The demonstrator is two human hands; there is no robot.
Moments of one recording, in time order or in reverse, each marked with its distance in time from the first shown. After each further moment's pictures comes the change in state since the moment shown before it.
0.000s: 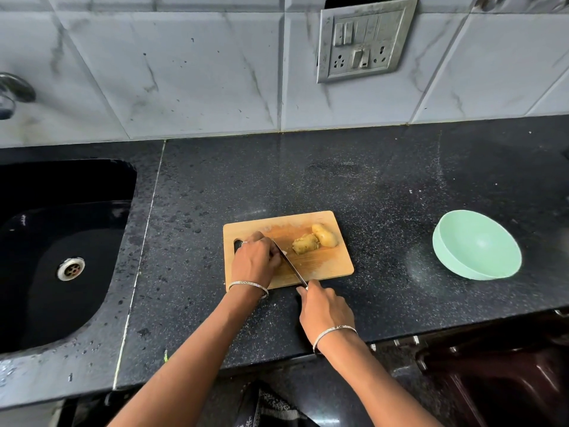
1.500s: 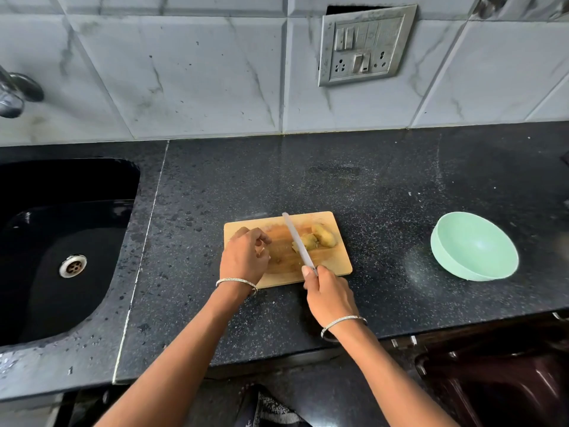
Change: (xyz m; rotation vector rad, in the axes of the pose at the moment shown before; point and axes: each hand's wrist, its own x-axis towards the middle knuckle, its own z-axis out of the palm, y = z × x) left_hand -0.007 -0.008 -0.018 -0.074 0.098 -0.055; right_hand 0.018 0.015 -0.007 0.356 0.035 -0.002
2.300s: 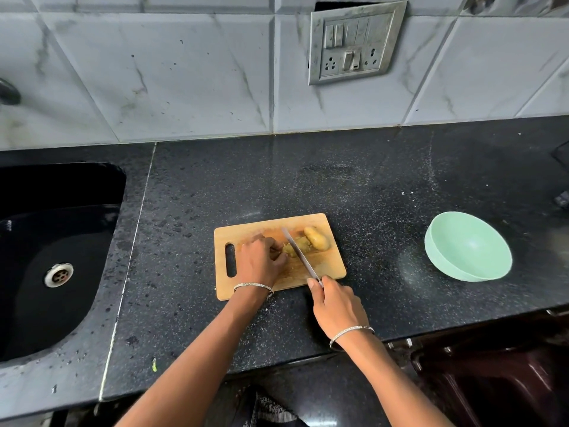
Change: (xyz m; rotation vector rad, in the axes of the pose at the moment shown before) left_hand 0.011 0.026 0.033 -0.004 -0.034 -0.005; right_hand -0.005 0.019 -0.013 -0.161 -0.013 0.048
